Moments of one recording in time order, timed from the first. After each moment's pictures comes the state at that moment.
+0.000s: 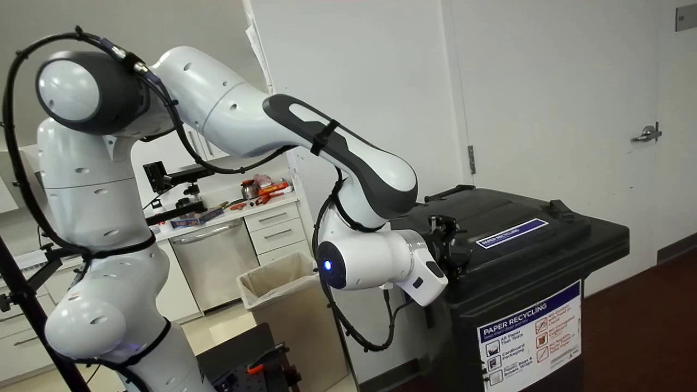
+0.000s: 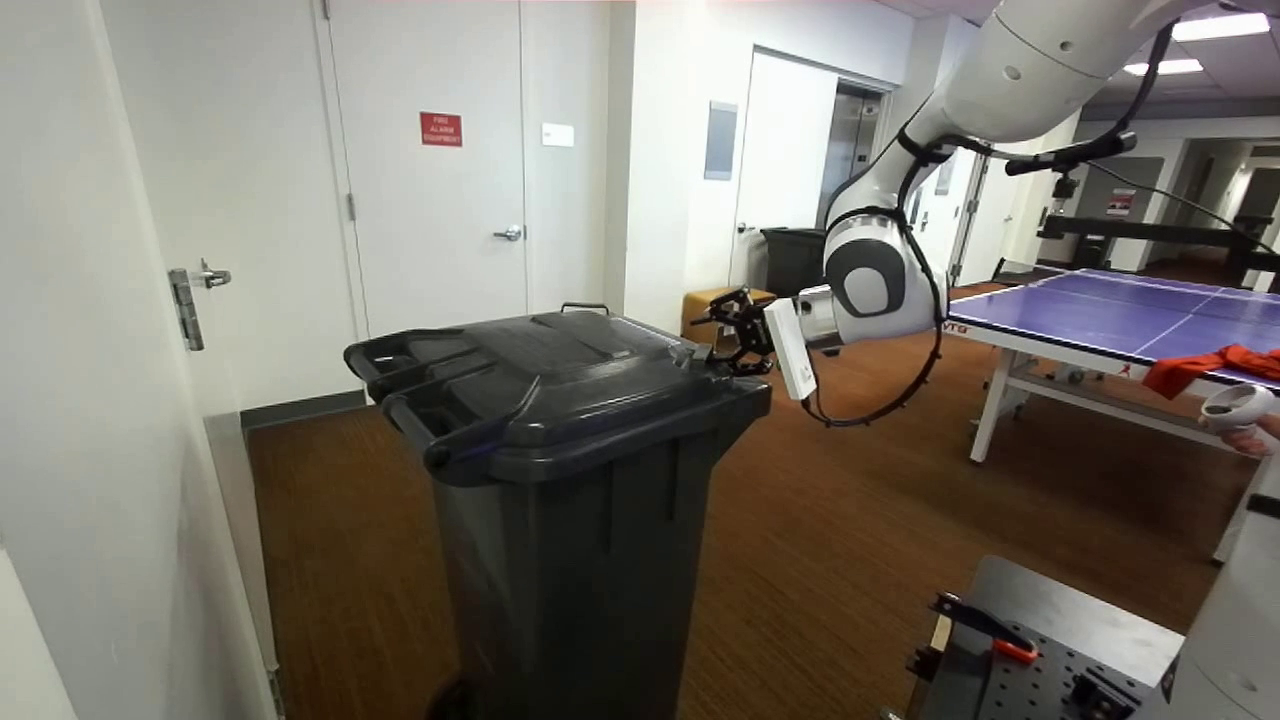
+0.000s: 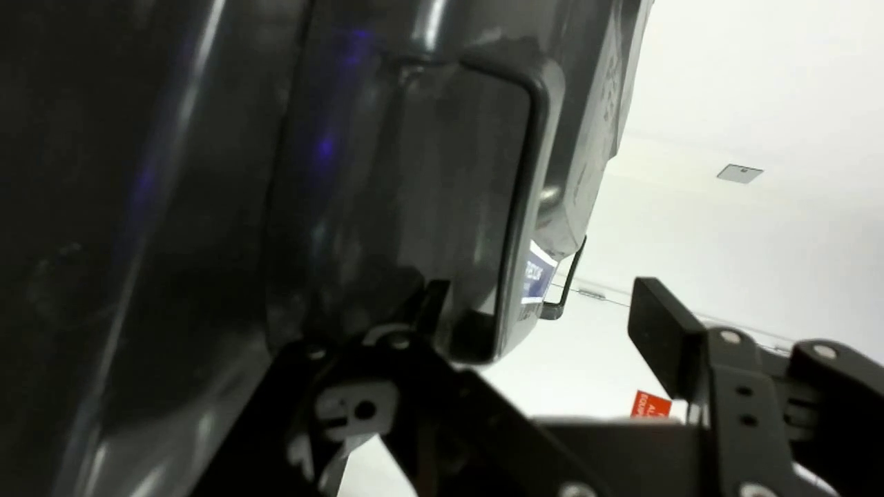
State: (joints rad) arm -0.16 0.17 -0.25 -2.33 2.23 2.42 -1.19
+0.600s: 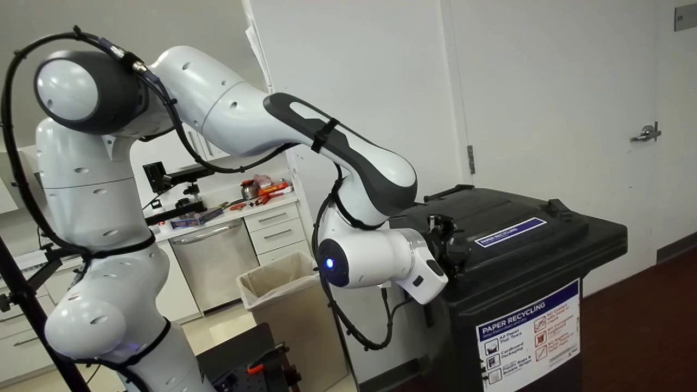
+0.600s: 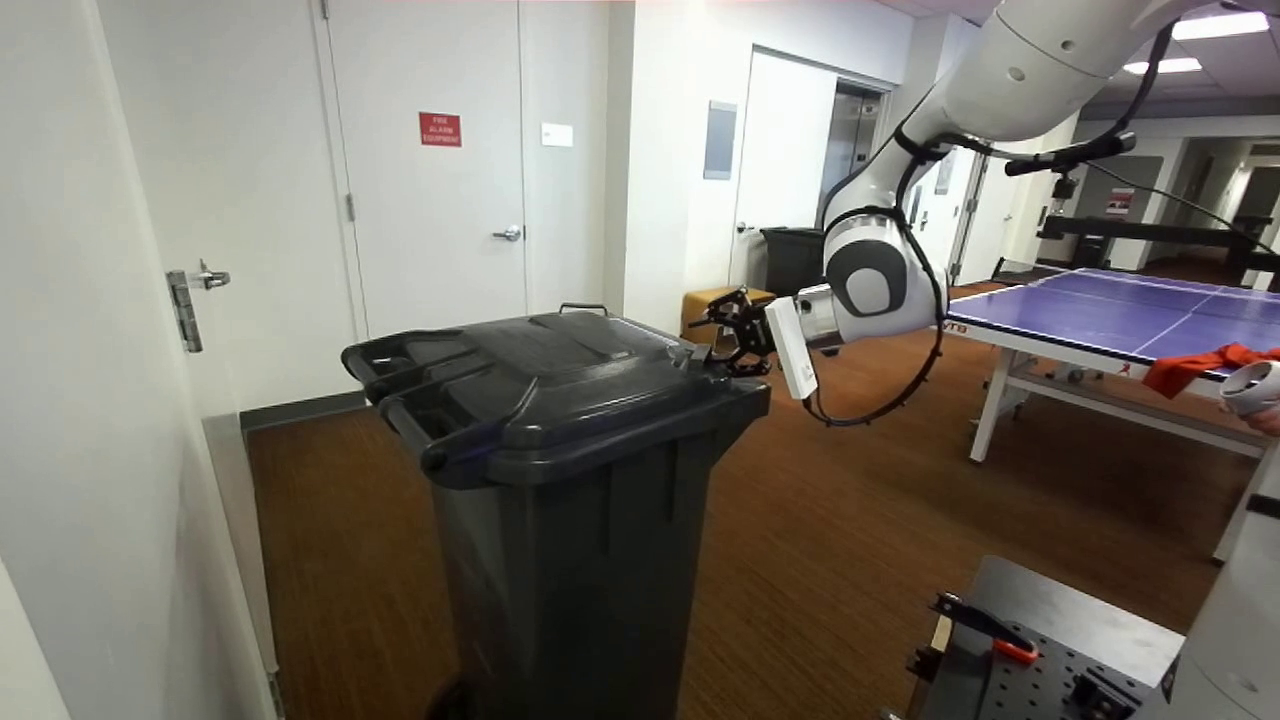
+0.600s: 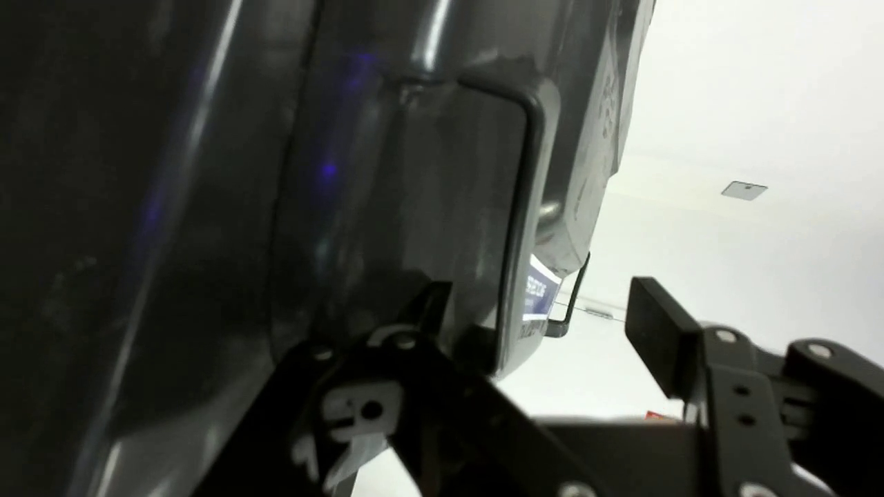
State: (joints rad) arm -0.16 0.17 -0.24 -2.33 2.17 2.42 -1.13
